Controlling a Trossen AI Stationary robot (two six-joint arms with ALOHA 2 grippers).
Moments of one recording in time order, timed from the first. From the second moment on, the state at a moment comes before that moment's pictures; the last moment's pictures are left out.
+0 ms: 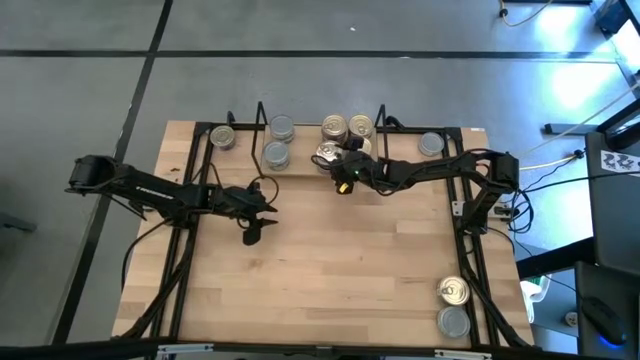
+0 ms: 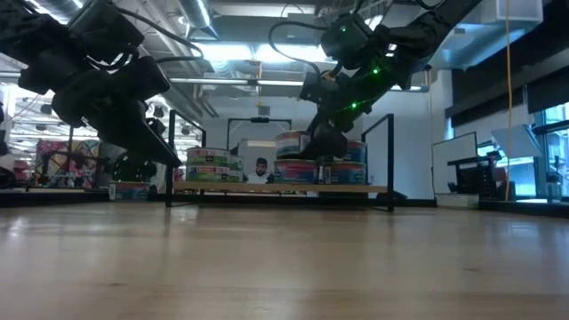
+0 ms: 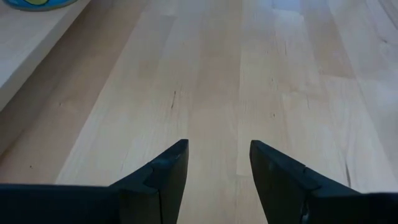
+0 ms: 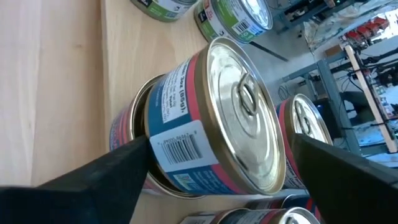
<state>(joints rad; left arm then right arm) 0.00 1.08 0.27 0.18 -0.07 -0.14 -0.22 1.74 1.00 0.16 0.47 -0.57</state>
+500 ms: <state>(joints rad) 0.00 1.08 0.27 0.17 -0.07 -0.13 -0.19 1.72 1.03 0.08 0.49 -0.57</state>
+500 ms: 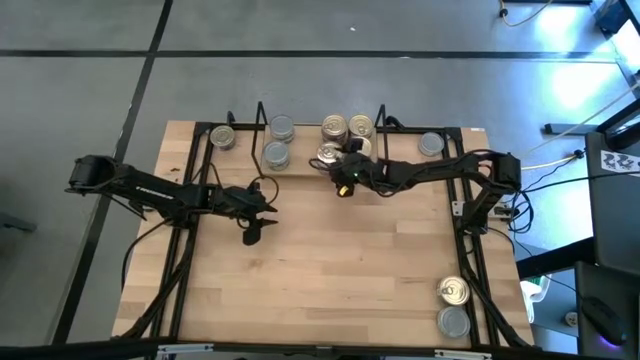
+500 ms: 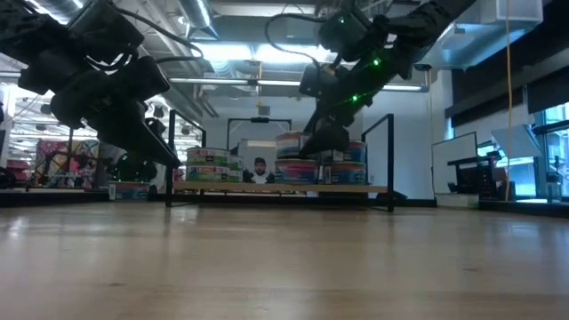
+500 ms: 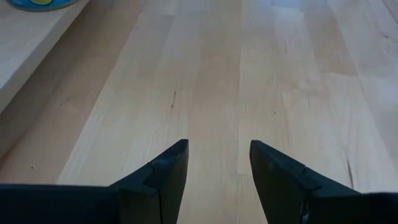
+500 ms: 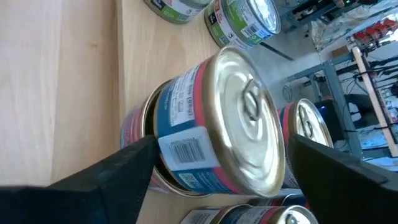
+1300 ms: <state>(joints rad) 0.00 1.08 0.27 0.17 -0.07 -0.13 -0.11 1.89 1.14 0.23 0.62 -0.59</state>
